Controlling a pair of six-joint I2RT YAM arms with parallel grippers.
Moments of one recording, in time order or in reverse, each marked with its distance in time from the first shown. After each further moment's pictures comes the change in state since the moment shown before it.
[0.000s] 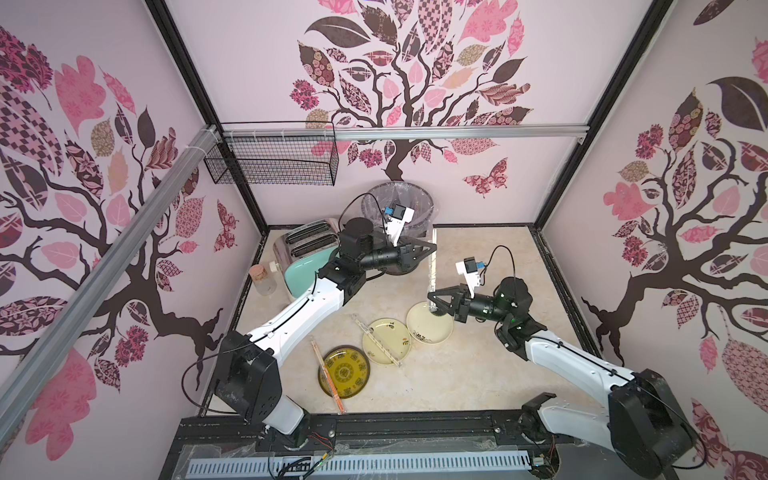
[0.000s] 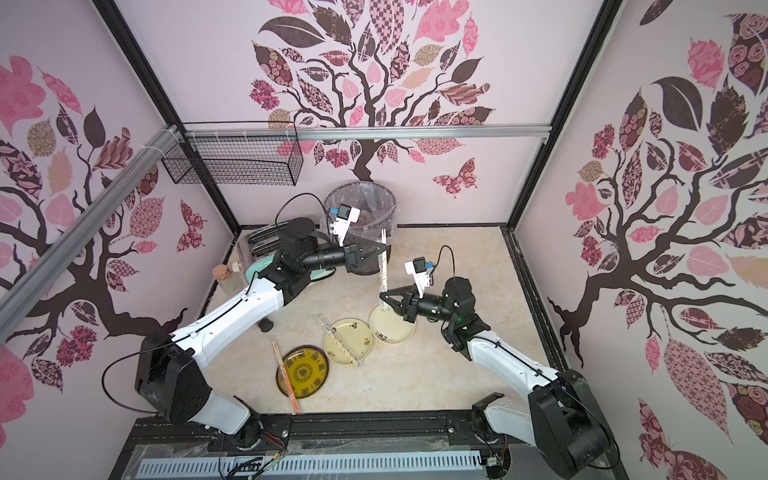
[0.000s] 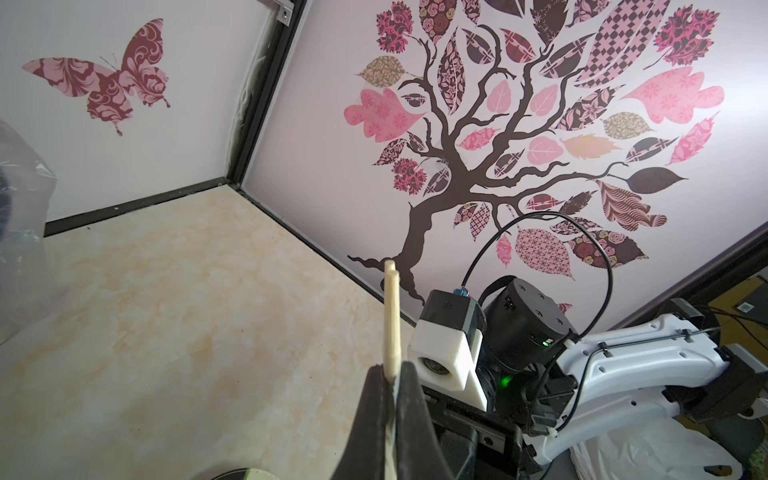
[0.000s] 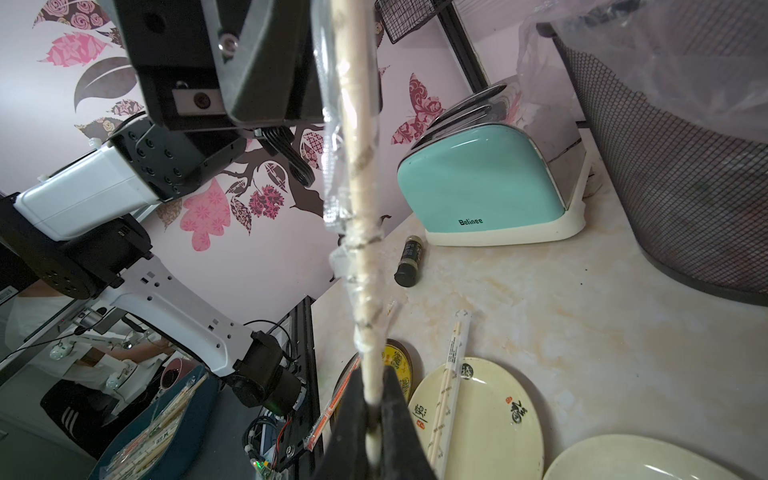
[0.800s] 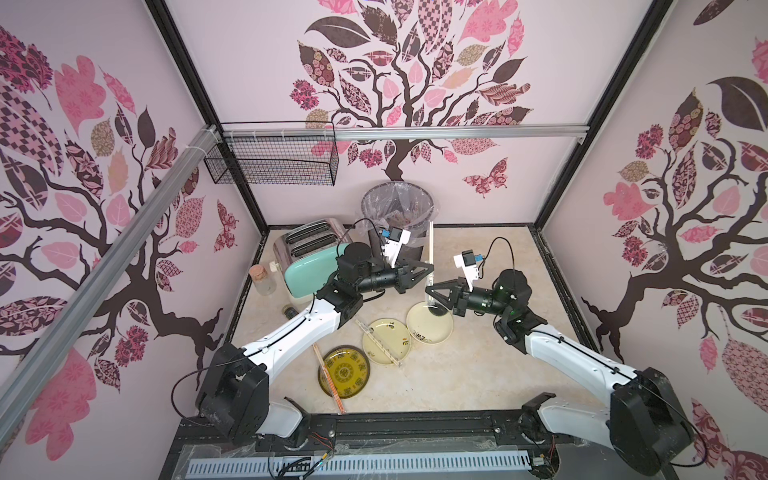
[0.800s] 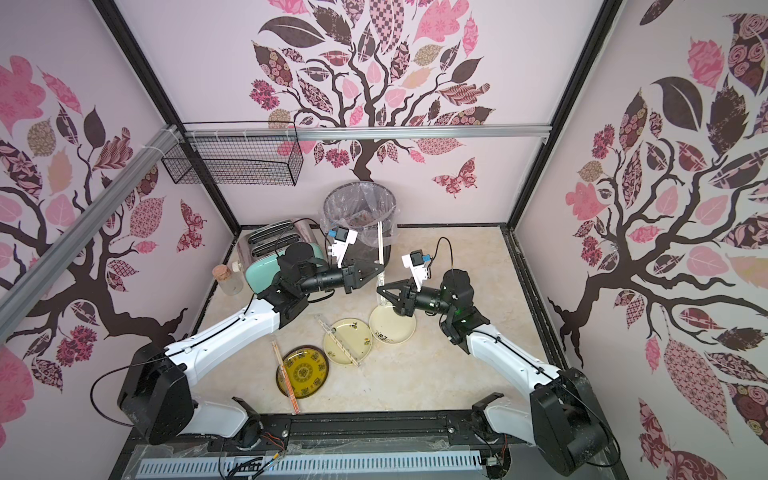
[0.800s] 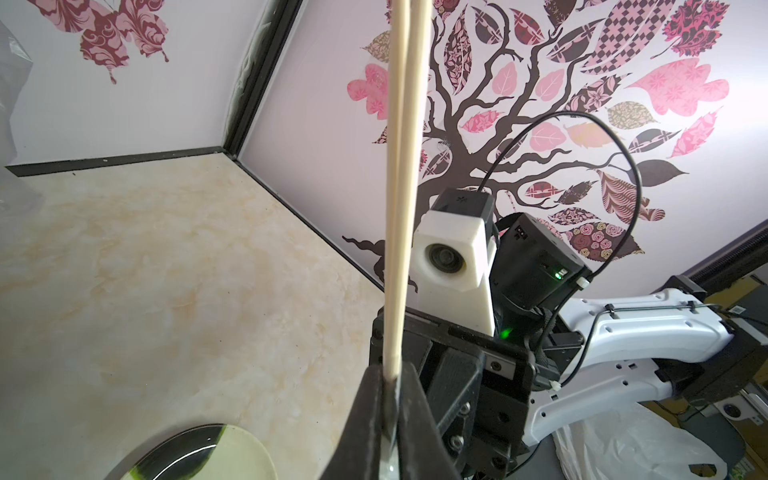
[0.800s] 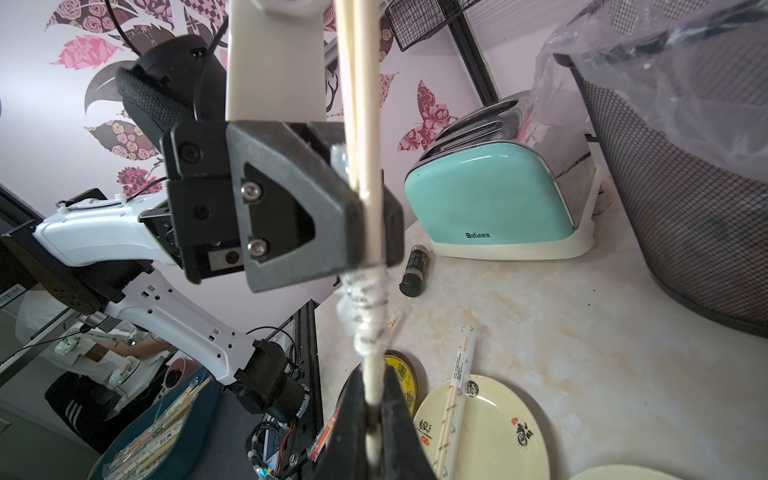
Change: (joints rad) left arm -0.056 -0.106 -0.243 0.132 -0.056 -0.074; right arm 0.005 0.010 0.094 -0.059 0.000 -0.013
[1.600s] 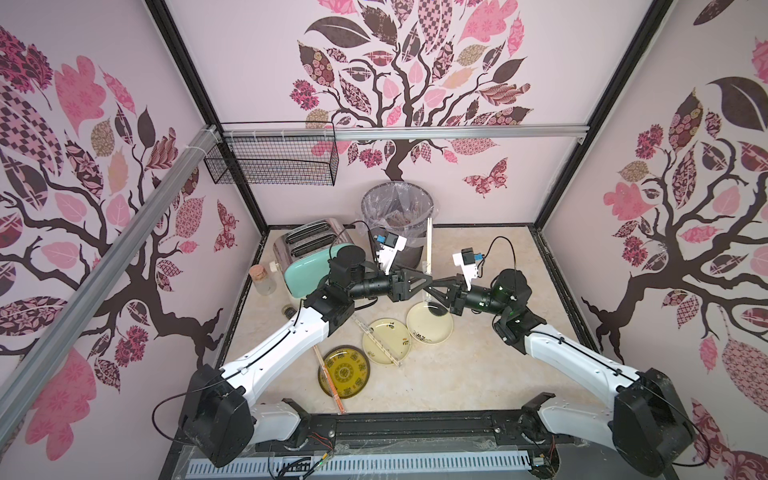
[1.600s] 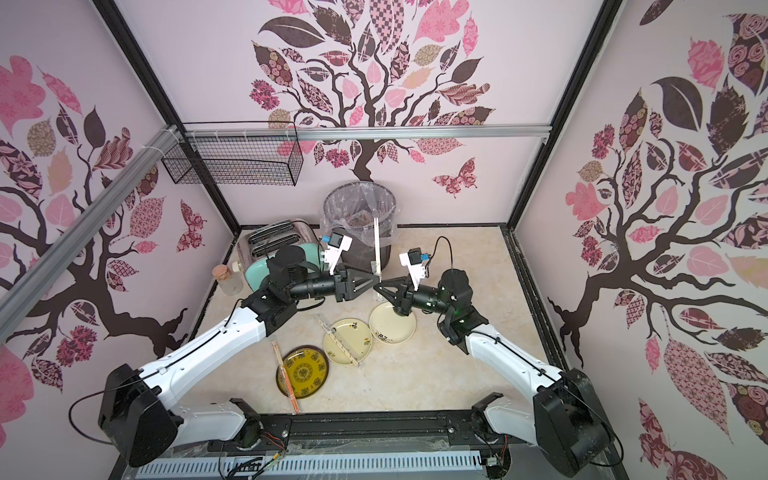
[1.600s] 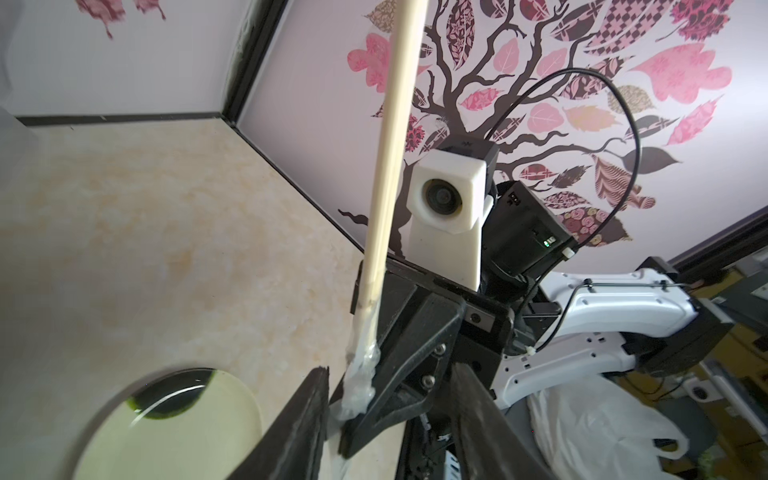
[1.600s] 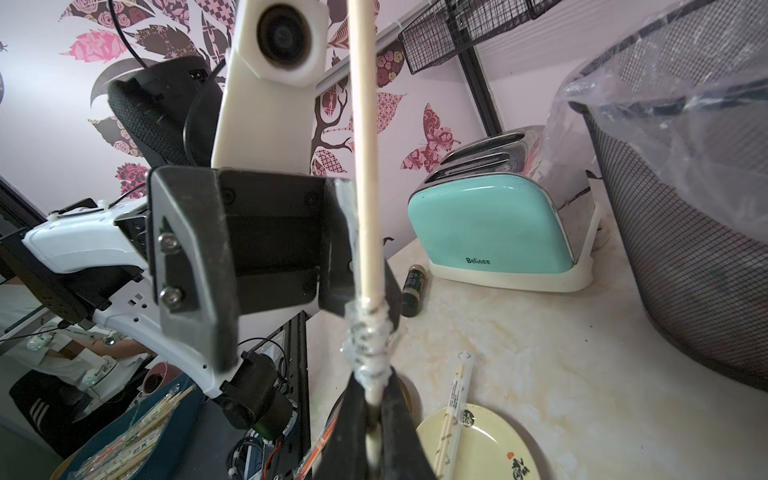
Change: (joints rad) left arm 0.035 -0.128 0.028 -0.212 0.019 0.023; right arm 0.047 -0.016 0.010 0.016 0.065 -0.058
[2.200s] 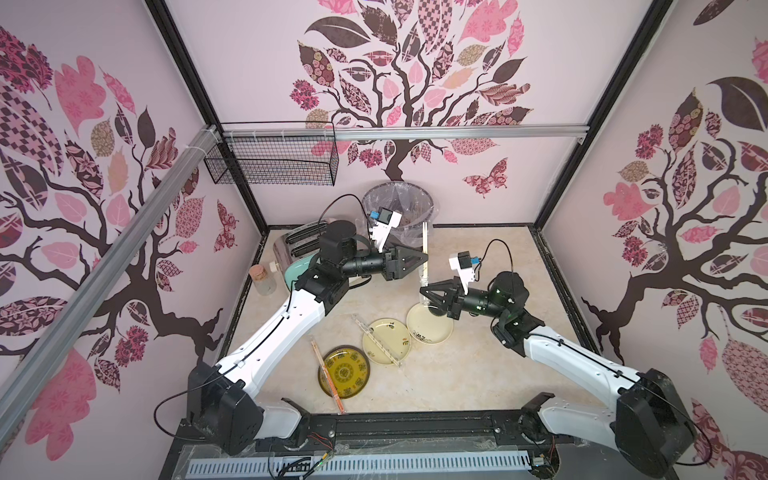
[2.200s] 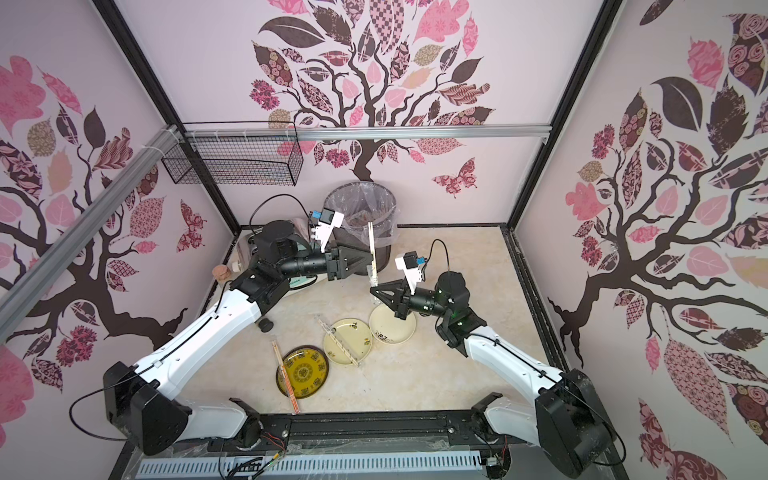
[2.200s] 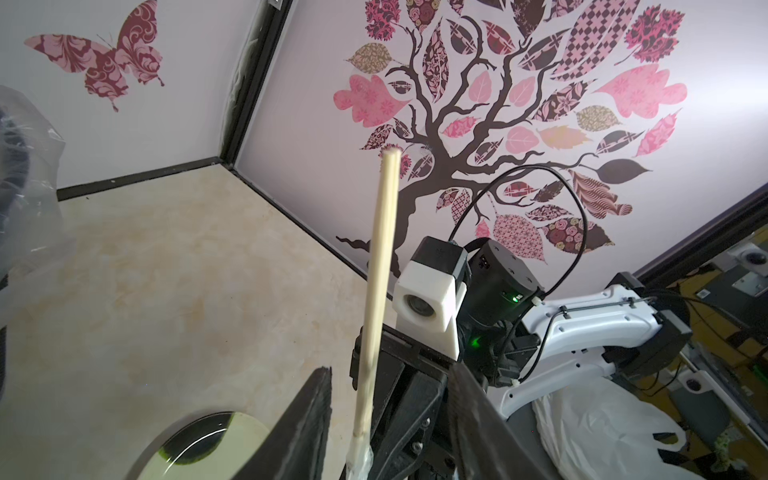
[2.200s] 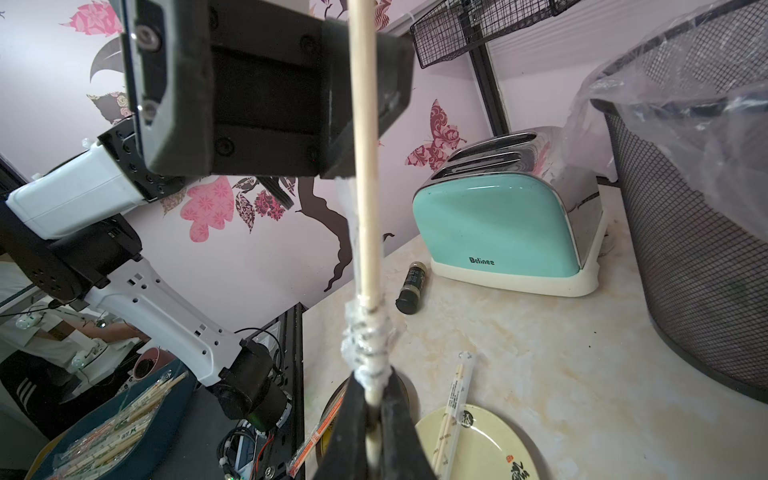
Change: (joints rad) left arm 0.058 0.086 0.209 -0.108 0.093 0.060; right arm 0.039 -0.002 -0.008 -0.011 0.005 -0.044
